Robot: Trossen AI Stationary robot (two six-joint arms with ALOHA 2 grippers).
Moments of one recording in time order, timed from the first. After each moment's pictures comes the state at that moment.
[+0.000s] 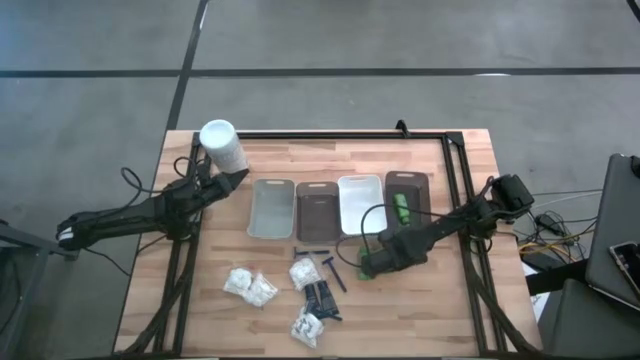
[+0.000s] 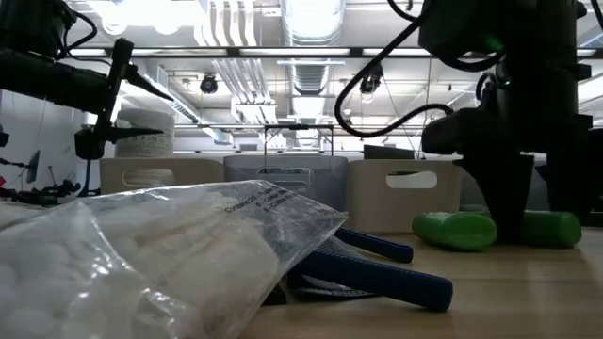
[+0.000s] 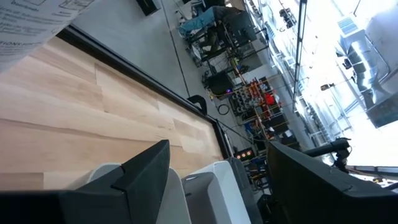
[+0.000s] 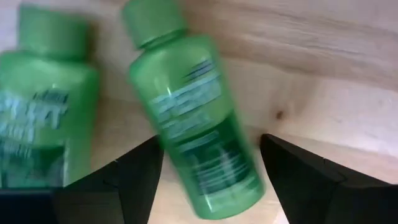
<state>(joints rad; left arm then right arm) 0.25 0.29 0.11 0.03 -0.44 -1.16 0.37 1.75 0.98 -0.75 0.03 1.74</state>
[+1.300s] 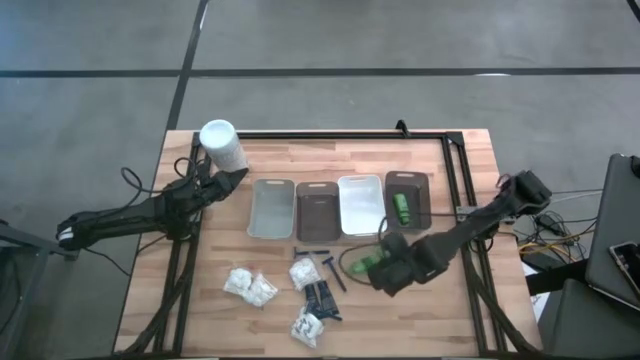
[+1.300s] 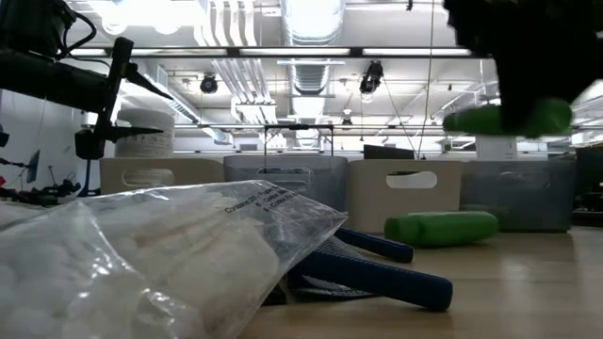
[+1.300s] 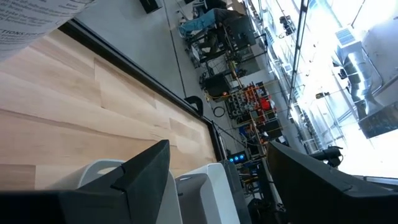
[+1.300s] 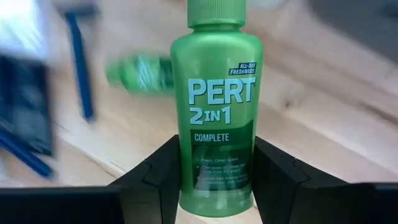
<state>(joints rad) 0.25 0.29 0.11 0.03 -0.45 -1.21 0.53 1.59 1.18 -0.99 0.26 1.68</state>
